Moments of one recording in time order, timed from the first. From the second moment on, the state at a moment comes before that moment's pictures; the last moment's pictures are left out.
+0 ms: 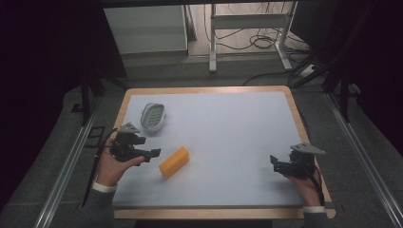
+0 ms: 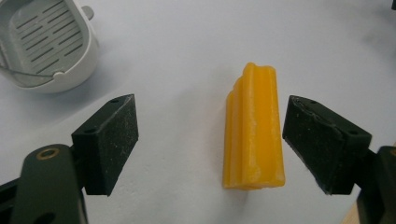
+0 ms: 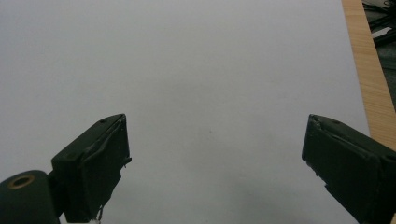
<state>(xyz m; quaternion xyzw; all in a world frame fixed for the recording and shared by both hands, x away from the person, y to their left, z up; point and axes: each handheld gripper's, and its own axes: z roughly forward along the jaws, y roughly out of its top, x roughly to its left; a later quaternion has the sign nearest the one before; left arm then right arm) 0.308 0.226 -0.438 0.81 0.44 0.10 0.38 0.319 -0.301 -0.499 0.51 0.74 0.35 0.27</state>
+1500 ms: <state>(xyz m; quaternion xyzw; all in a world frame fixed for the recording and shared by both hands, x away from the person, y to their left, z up) 0.322 0.153 -0.480 0.86 0.40 0.07 0.30 0.320 -0.298 -0.504 0.50 0.75 0.34 0.27</state>
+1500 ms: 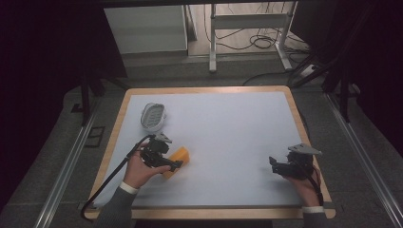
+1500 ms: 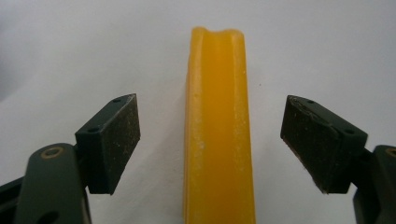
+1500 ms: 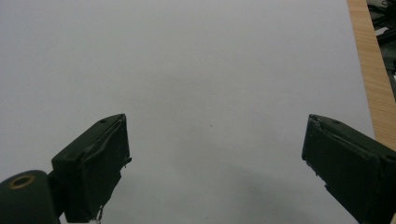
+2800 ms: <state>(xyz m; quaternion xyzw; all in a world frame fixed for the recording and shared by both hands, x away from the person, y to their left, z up) 0.328 0.141 -0.499 0.87 0.42 0.06 0.26 0.321 -0.300 -0.506 0.51 0.75 0.33 0.28</state>
